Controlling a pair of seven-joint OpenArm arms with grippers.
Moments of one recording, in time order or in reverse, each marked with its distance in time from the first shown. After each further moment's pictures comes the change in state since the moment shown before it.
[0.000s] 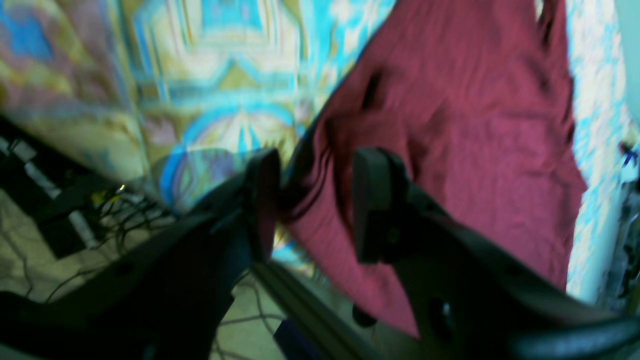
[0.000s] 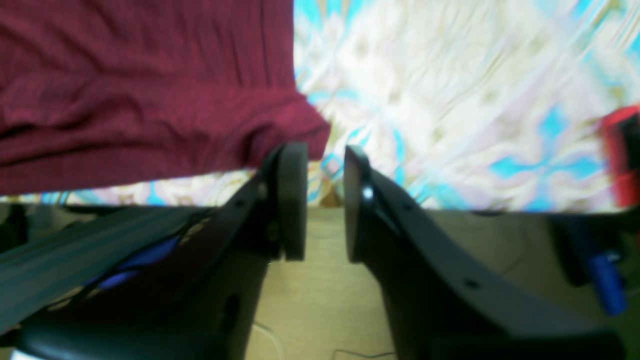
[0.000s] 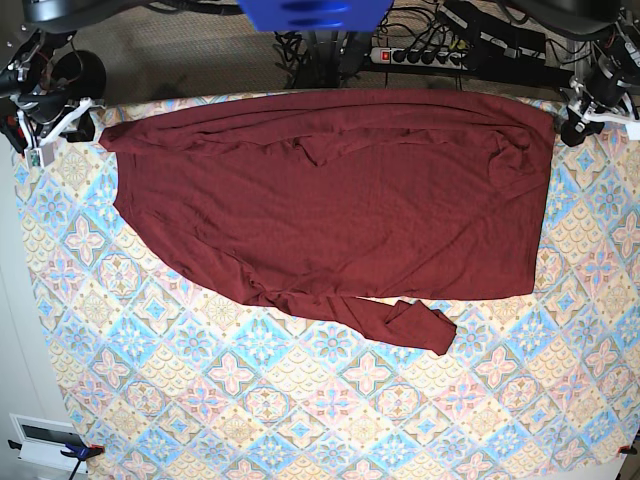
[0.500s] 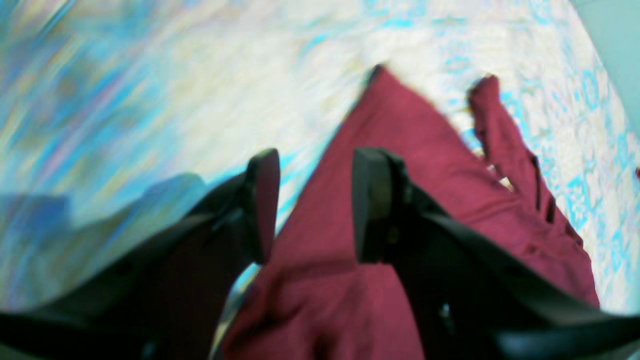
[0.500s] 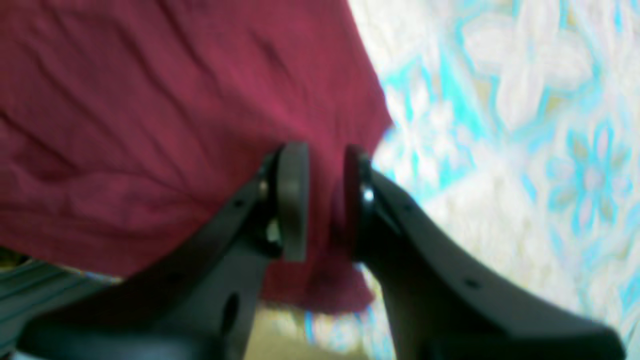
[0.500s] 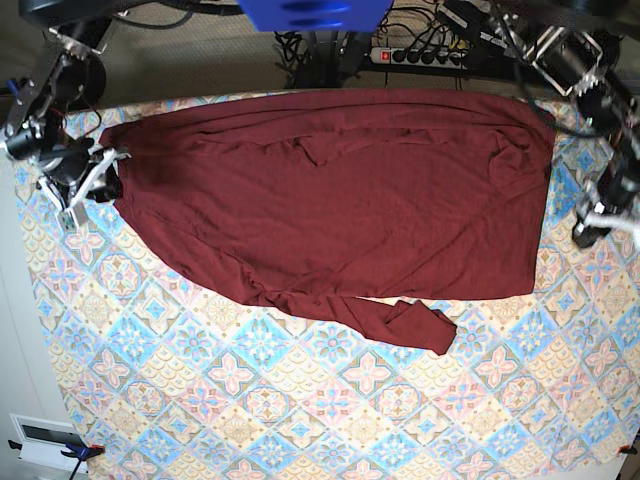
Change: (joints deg) left arm -26.7 -2.6 8.1 -0.3 21.0 -0.1 -0.5; right arm 13.5 3.0 -15.3 0.0 -1.7 0.0 -0.6
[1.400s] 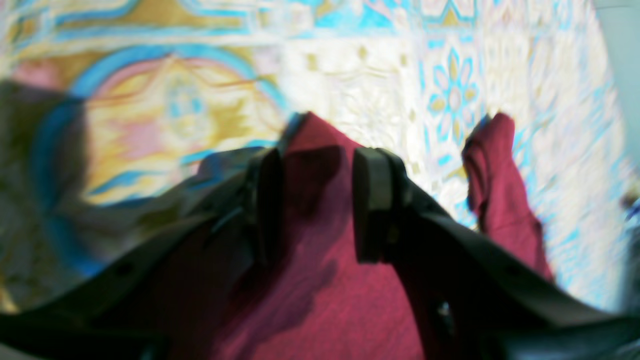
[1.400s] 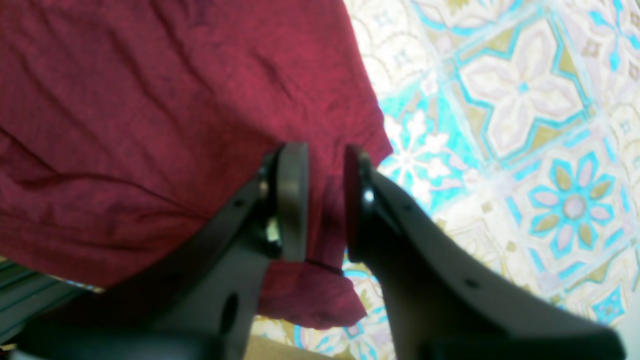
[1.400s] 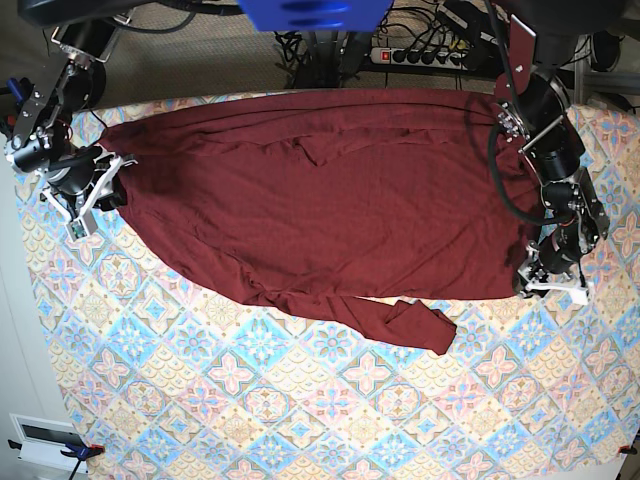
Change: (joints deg) left arm -23.5 0.2 14.6 -44.3 13.9 0.4 -21.4; right arm 1.3 -0.2 -2.3 0.1 -5.0 0.0 0.4
